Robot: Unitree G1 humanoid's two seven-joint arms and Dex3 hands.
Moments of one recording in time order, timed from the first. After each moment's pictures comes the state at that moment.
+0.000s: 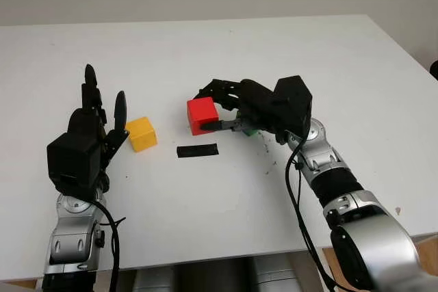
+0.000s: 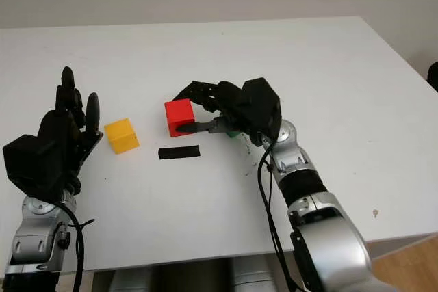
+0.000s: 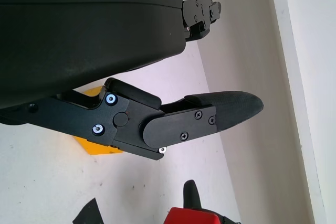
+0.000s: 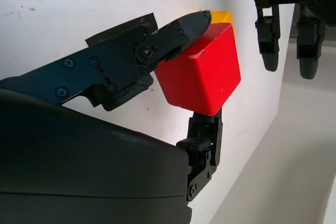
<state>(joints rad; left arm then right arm) -0.15 0.19 0.19 -0.10 0.05 0.12 0.06 -0.78 -0.18 0.11 0.85 -0.03 -0.26 0.49</state>
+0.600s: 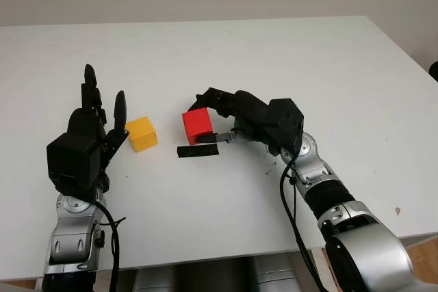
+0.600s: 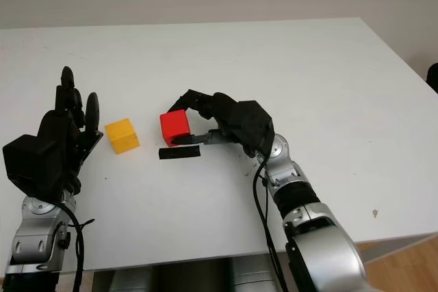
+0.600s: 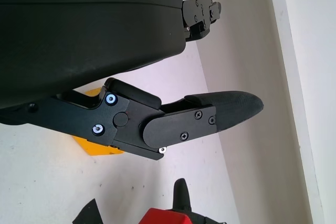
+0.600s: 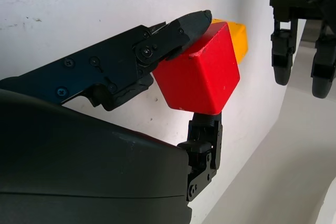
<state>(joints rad) -0.15 0.19 0.19 -0.10 0.05 0.13 0.06 -0.75 -0.16 0.14 0.92 -0.11 -0.42 0.43</state>
